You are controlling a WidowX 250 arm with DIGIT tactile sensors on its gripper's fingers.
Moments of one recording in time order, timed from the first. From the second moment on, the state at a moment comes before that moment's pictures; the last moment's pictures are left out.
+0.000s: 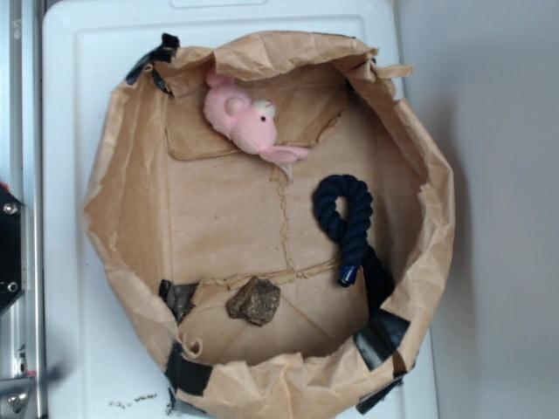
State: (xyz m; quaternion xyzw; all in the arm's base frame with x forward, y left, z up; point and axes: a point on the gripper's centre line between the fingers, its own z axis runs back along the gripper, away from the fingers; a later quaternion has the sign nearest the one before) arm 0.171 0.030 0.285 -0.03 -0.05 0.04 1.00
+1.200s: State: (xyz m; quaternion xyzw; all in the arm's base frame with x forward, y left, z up) arm 0.275 0.118 0.286 -0.05 -0.04 0.06 1.00
